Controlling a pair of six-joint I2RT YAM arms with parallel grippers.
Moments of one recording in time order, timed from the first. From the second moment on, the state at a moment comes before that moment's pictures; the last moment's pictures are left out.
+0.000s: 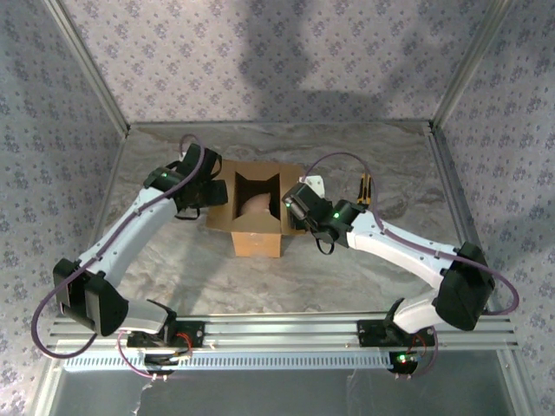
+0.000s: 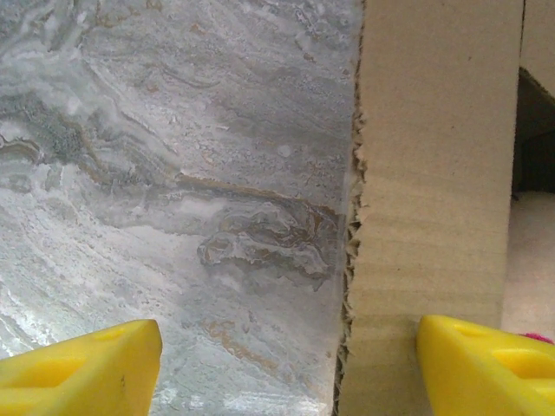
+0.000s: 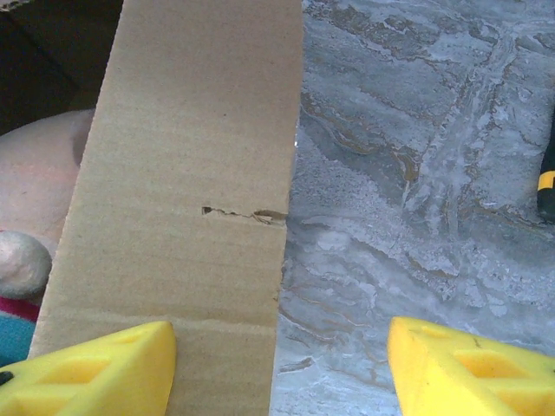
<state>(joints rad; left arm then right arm) -0.47 1.38 1.28 -0.97 -0.24 -0.54 0.88 1.42 1.14 -0.68 0.45 0.63</state>
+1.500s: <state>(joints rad) -0.62 1.28 1.00 -0.80 -0.19 -0.77 0.63 1.80 1.49 -0.61 0.23 0.36</state>
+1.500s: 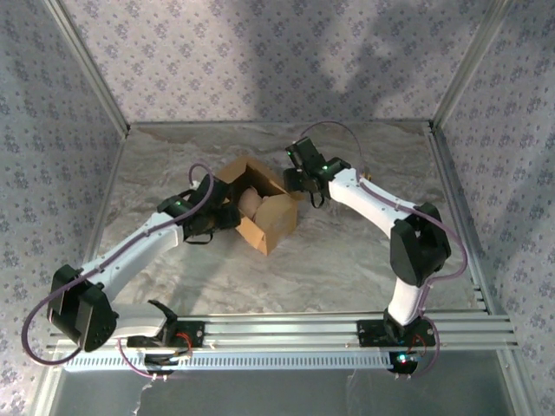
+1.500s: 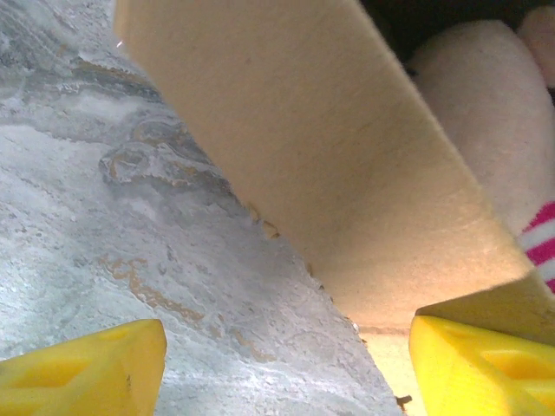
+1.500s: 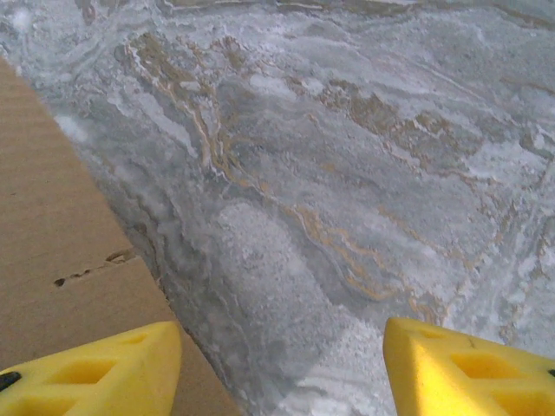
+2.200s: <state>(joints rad) -0.75 1.28 1.00 -0.82 -0.16 -0.81 0.63 1.93 1.66 -0.56 0.13 0.29</state>
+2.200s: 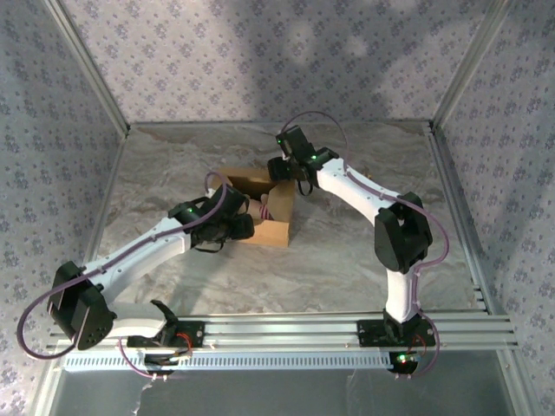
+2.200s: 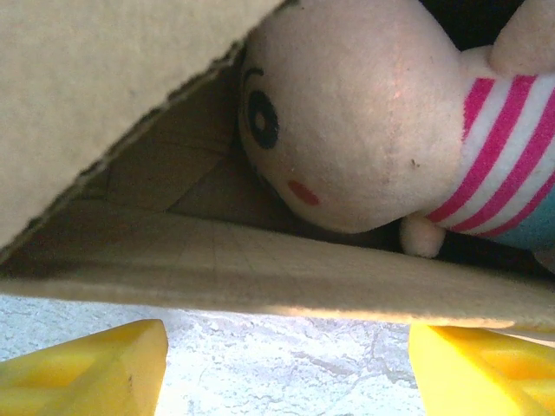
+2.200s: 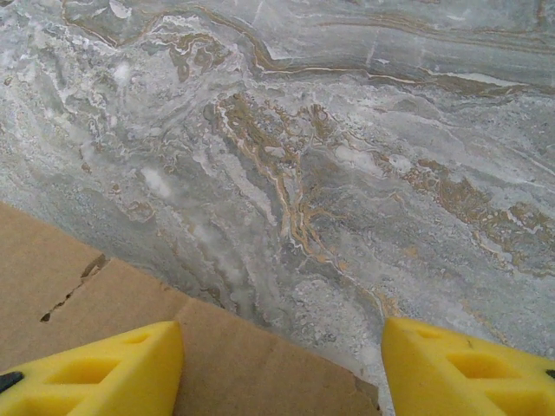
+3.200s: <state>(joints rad) -0.74 1.07 1.05 -1.00 -0.22 -0.78 0.78 1.65 1.57 -0.66 0.28 0.27</state>
